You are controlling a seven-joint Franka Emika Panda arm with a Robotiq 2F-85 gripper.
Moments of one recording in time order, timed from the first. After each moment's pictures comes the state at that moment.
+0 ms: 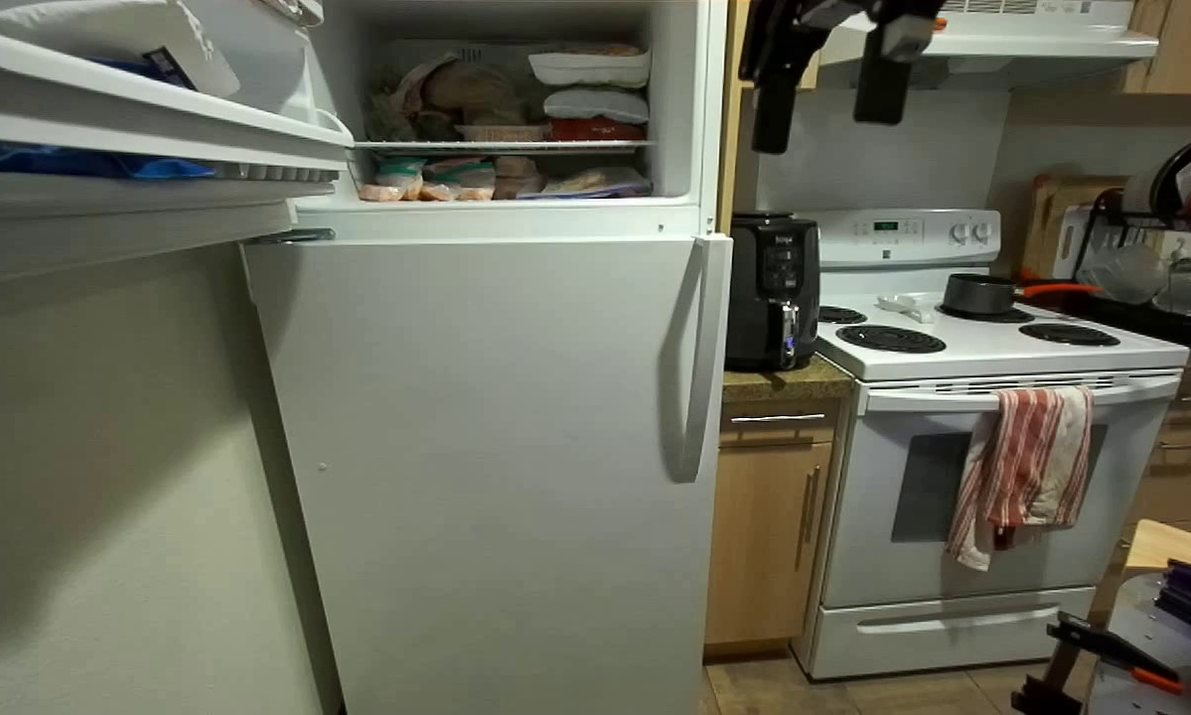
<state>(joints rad) 0.44 -0.14 0.36 -1.69 0.16 1.64 -0.25</state>
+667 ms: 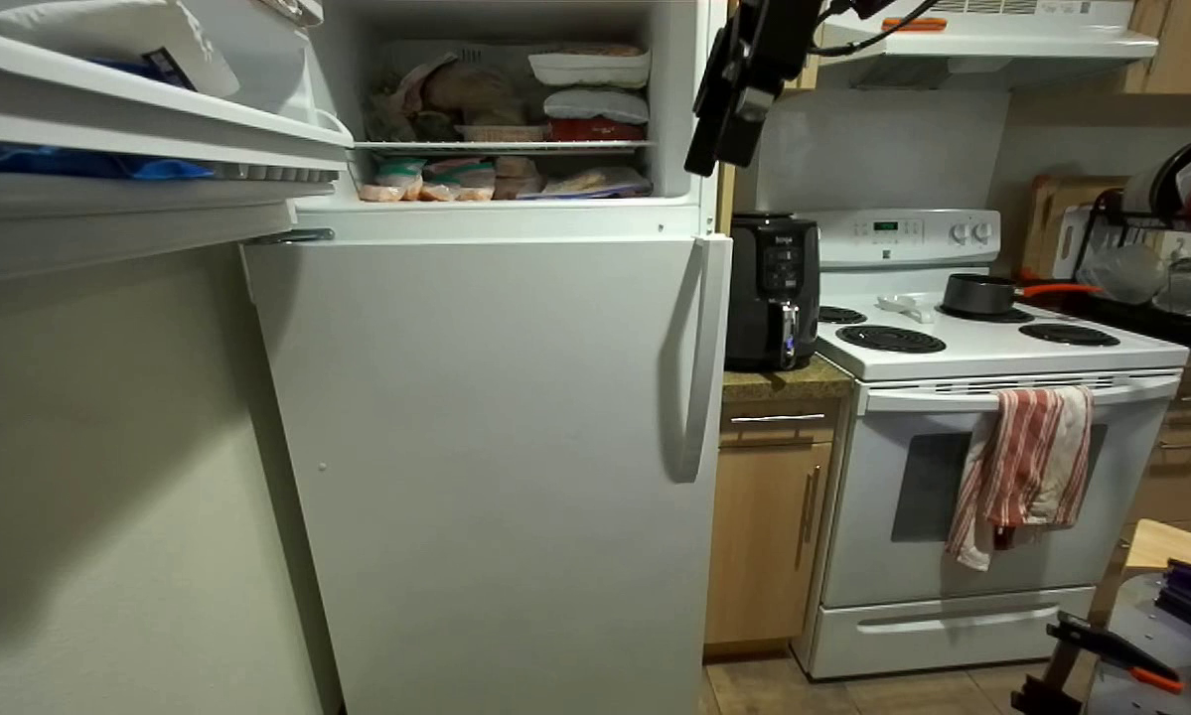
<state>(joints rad) 0.38 -0.18 0.31 -1.83 0.17 1.93 -0.19</state>
